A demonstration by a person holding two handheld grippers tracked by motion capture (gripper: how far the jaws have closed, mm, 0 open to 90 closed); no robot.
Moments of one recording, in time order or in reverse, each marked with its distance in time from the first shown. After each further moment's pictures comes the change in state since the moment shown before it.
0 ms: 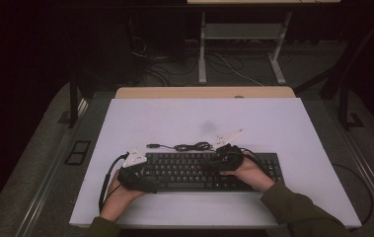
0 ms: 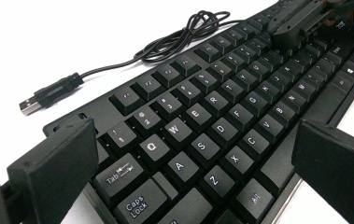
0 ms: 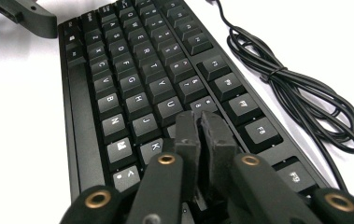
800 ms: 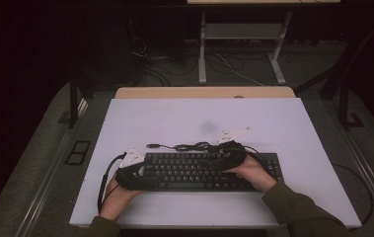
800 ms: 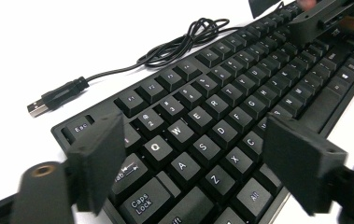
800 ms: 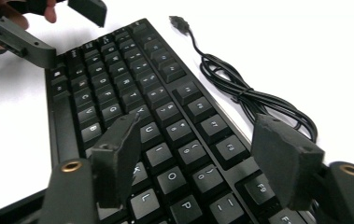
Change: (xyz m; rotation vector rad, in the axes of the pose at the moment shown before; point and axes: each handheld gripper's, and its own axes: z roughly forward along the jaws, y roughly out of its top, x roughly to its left) left arm 0.002 -0.001 -0.005 -0.027 -0.005 -0.007; right arm -0.006 0.000 -0.007 -0.104 -0.059 0.060
